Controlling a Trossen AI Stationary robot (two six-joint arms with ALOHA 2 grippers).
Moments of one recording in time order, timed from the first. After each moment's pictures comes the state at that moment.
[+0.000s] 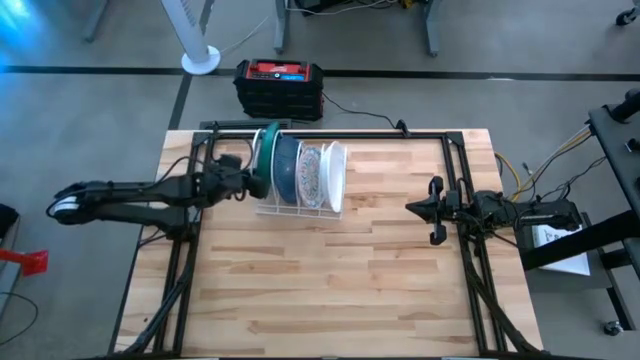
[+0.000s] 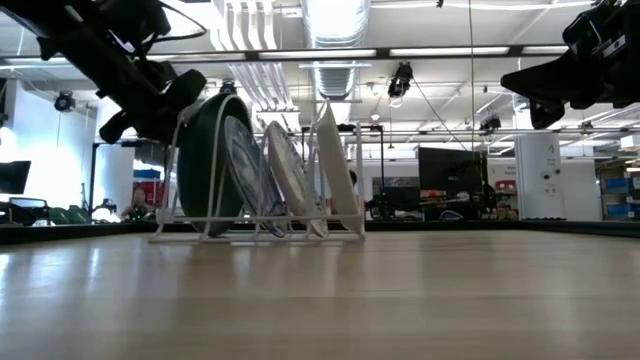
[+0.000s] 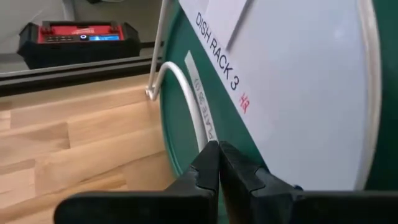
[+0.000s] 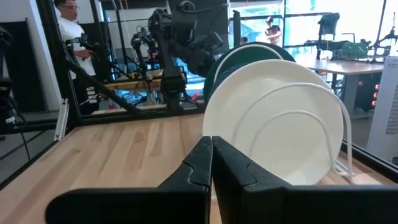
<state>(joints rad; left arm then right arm) 0.21 0.88 0.51 -0.32 -0.61 -0.75 0.07 0.01 0.01 0.05 0.17 0.05</state>
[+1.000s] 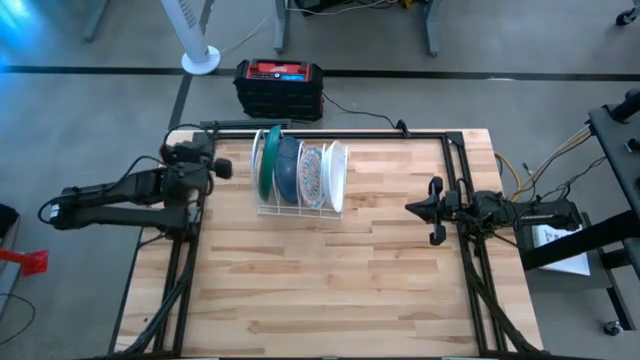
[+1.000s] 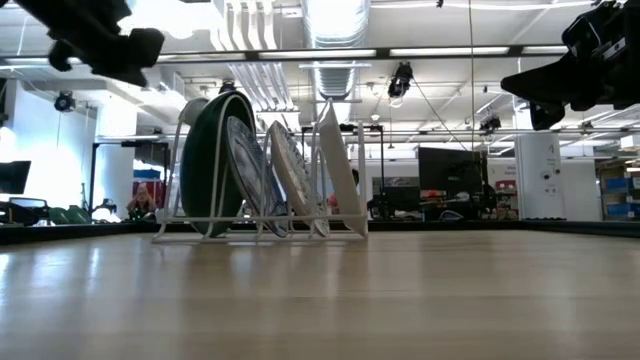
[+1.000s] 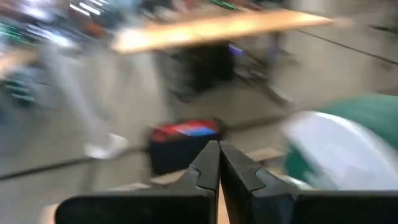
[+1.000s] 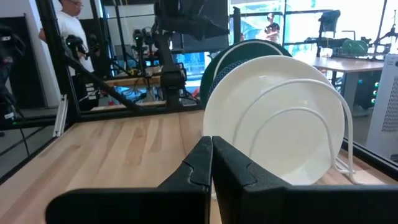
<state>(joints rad) 0.13 0.61 0.70 -0.68 -1.13 -0.50 0.07 0.01 0.01 0.03 0.17 0.05</state>
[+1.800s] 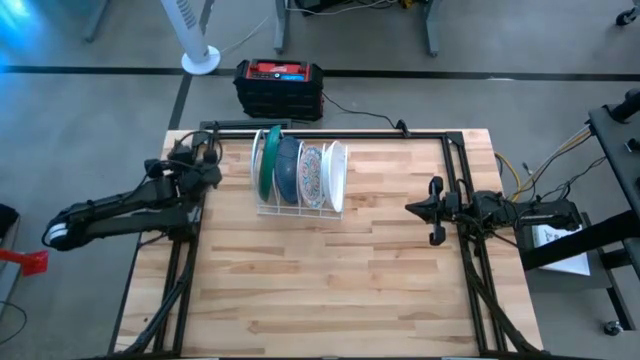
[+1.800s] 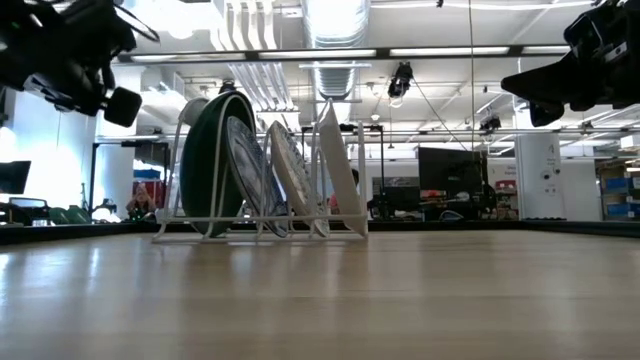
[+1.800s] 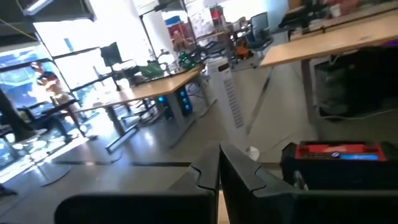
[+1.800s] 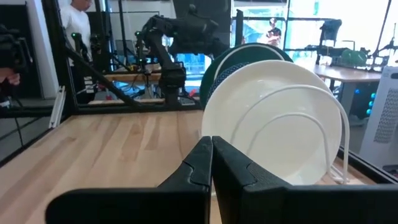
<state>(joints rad) 0.40 0.59 0.43 -0.60 -1.56 -0.50 0.07 0.01 0.01 0.03 0.16 -0.01</state>
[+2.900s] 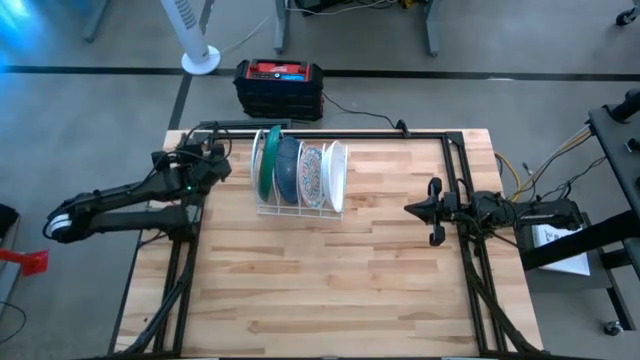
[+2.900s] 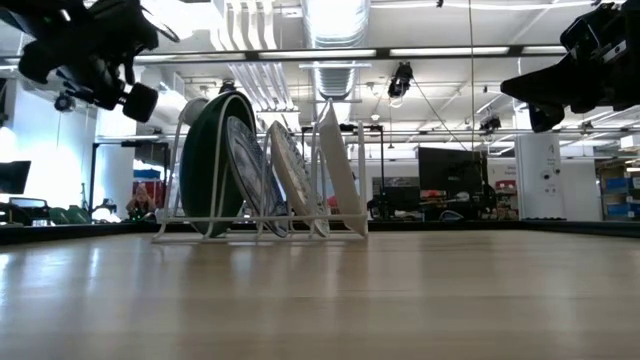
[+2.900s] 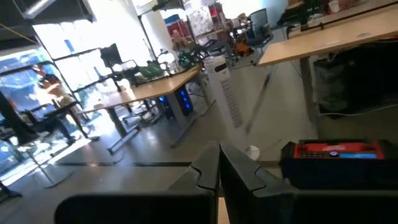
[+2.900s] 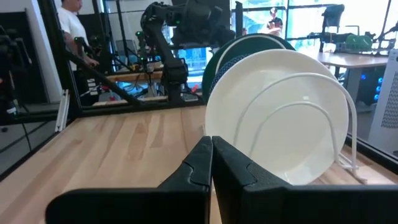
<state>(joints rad) 0.42 0.76 0.53 -0.59 -1.55 -0.53 0.07 0.03 0.01 0.03 0.16 0.05</state>
